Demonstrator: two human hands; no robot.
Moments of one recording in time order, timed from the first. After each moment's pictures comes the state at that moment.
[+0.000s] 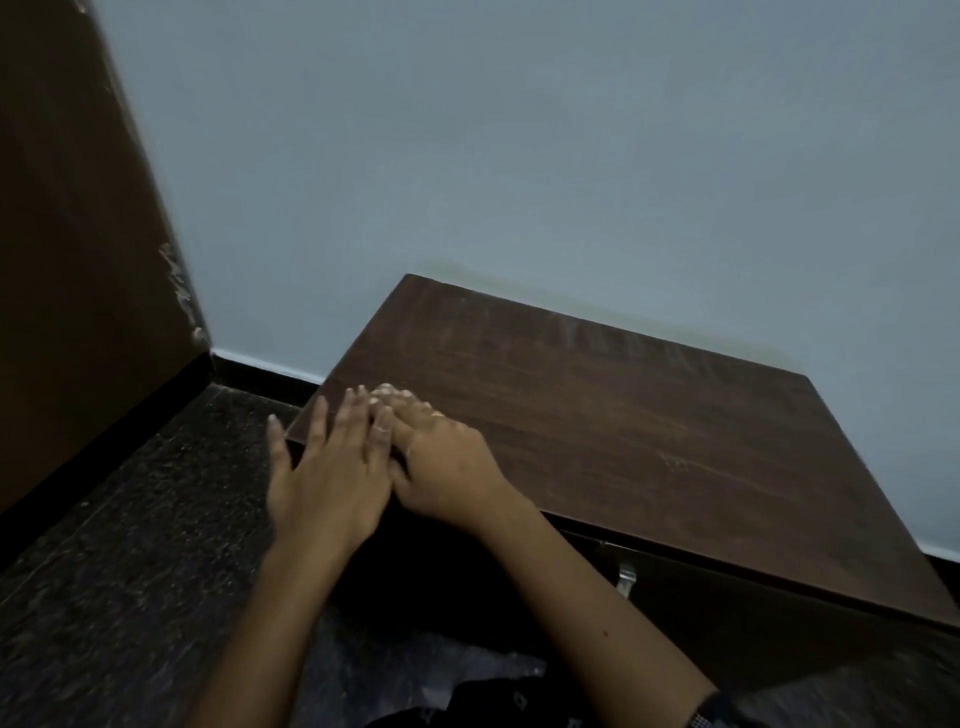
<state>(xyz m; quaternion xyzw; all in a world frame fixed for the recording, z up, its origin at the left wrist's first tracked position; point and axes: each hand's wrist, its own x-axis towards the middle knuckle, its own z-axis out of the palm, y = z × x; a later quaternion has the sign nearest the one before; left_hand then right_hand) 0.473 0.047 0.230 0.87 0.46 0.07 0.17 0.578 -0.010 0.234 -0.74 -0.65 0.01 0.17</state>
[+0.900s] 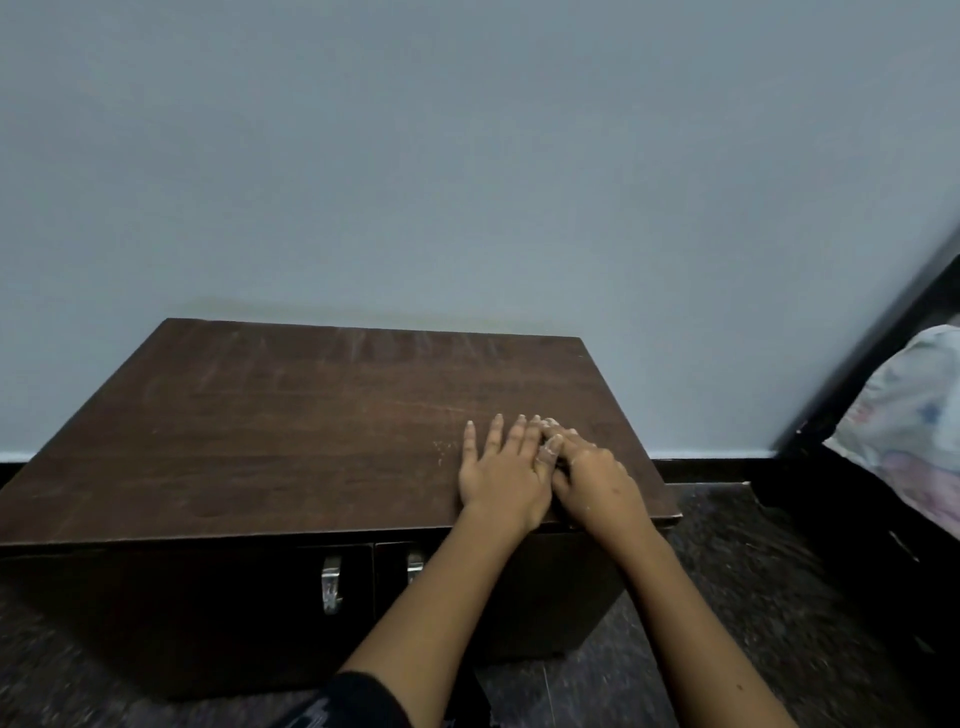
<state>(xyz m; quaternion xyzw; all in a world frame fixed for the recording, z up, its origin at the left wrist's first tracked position) 0.712 -0.179 0.235 0.98 0.13 0.00 0.18 0.752 -0.281 0.251 -0.94 -0.29 0.03 0.20</state>
